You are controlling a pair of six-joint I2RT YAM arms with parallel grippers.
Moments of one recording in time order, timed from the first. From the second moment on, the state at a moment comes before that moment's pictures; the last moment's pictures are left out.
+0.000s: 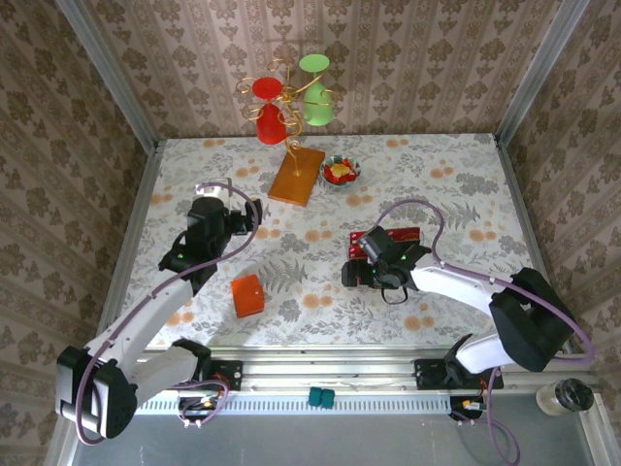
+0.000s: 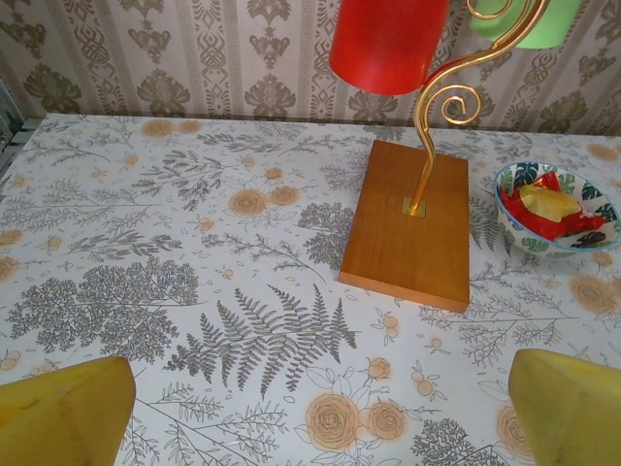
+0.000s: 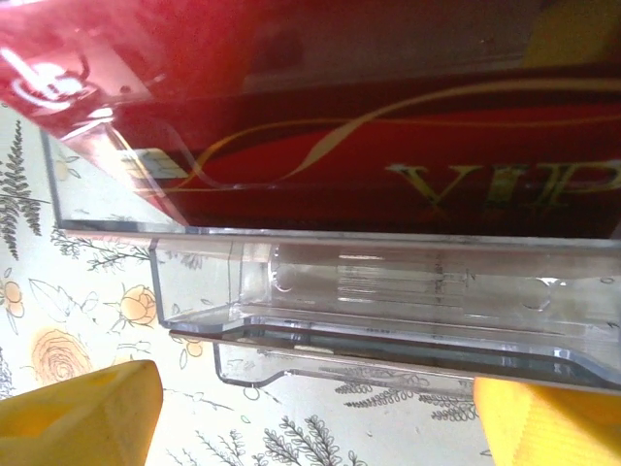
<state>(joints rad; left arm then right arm) -0.44 1.03 0.74 -0.10 -0.25 -0.22 0.65 1.42 0.75 -0.43 -0.03 0.68</state>
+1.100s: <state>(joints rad) -0.48 1.03 0.73 -0.13 -0.26 -0.25 0.65 1.38 0.66 -0.42 -0.09 0.66</state>
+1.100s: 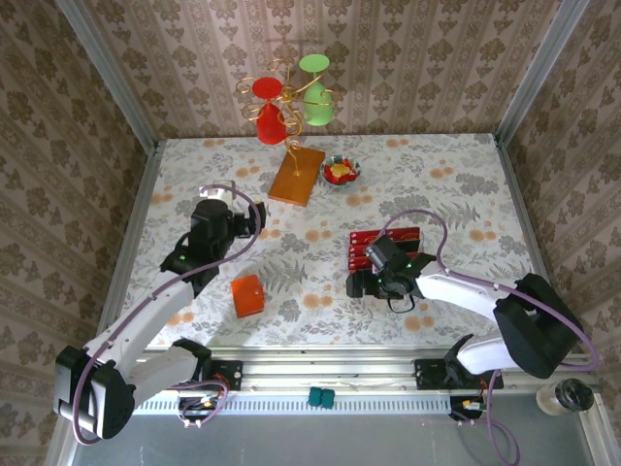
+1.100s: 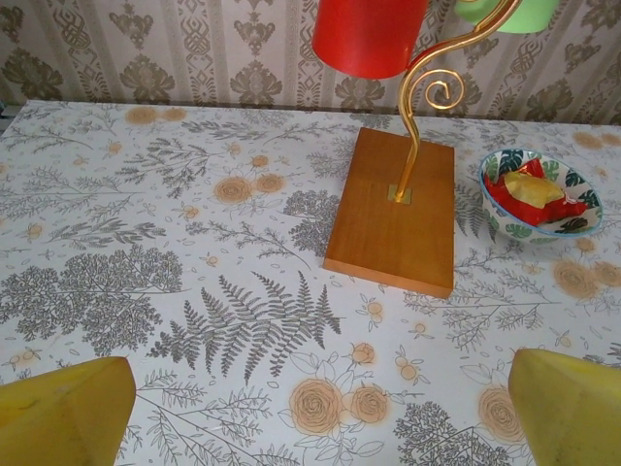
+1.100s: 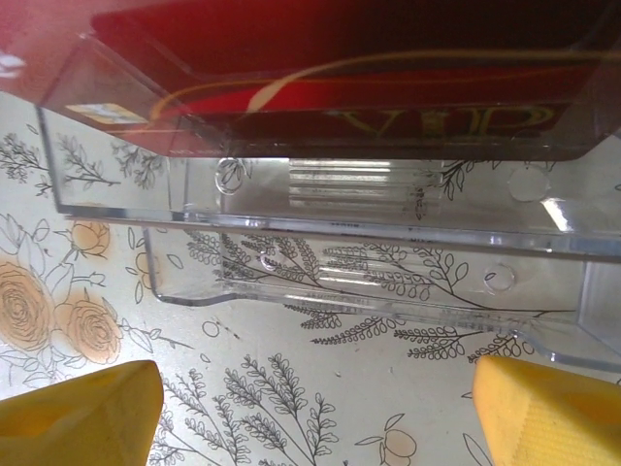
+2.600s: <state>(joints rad) -0.49 0.99 0.72 -0.28 -0.26 -0.34 0.53 1.67 0.91 -0.37 -0.15 0.60</state>
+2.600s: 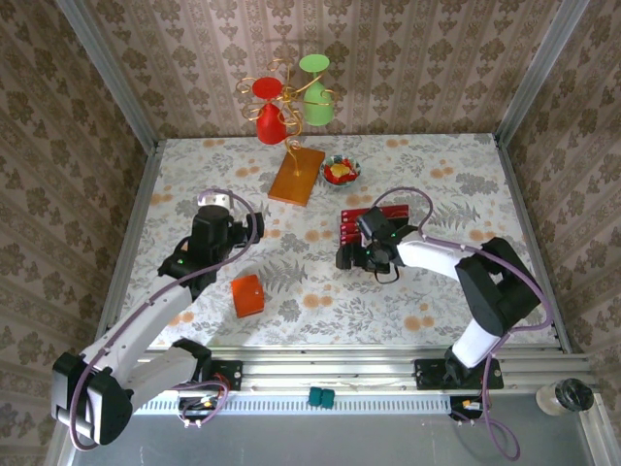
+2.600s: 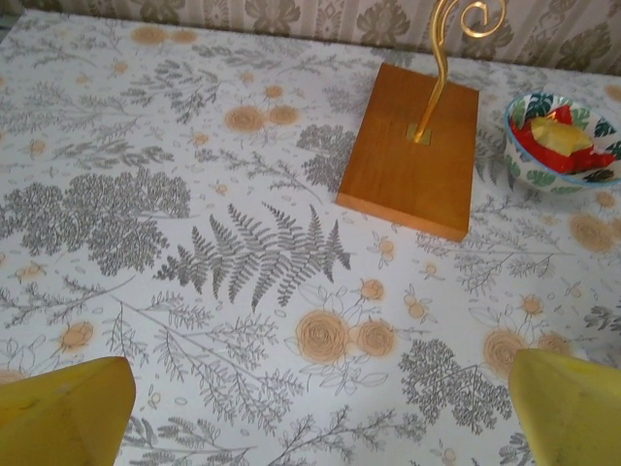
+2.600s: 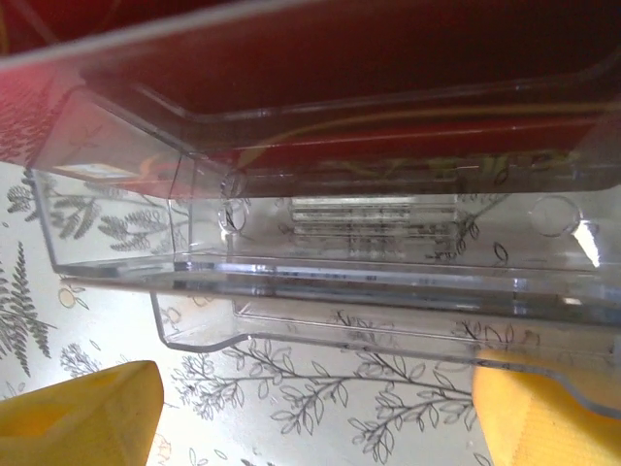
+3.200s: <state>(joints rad) -0.49 1.00 0.72 -0.34 -0.26 -0.39 0.53 1.70 0.97 -0.36 -0.19 0.60</state>
